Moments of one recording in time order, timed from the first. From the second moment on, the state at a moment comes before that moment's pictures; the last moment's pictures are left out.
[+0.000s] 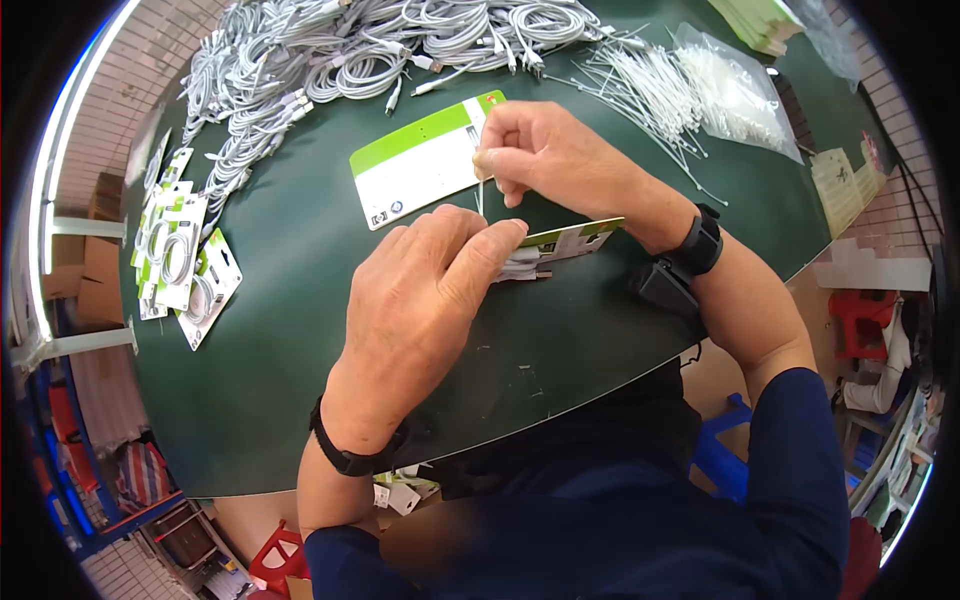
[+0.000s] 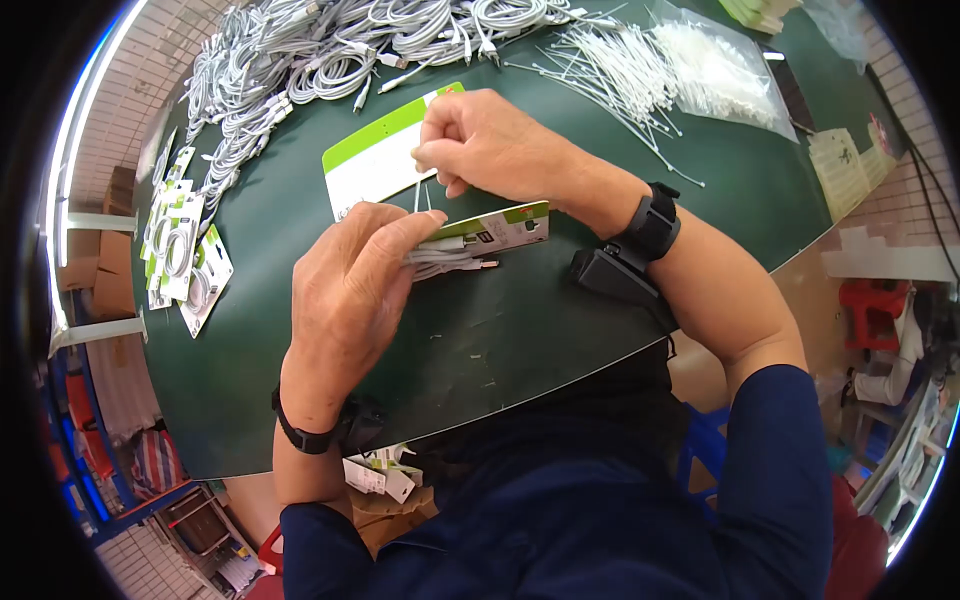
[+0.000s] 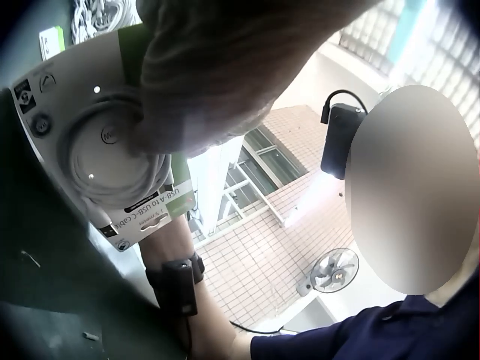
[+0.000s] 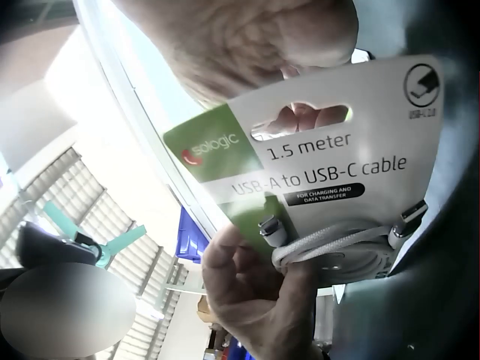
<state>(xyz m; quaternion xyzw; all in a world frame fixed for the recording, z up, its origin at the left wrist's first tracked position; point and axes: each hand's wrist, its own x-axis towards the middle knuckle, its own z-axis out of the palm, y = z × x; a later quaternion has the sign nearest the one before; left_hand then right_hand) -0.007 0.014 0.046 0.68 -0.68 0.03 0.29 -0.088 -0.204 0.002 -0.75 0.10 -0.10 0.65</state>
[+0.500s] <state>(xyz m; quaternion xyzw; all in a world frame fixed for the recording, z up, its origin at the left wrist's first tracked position) 0.020 0.024 0.028 0.73 -0.47 0.03 0.50 -0.095 -0.177 0.019 -0.83 0.02 -0.28 0.47</state>
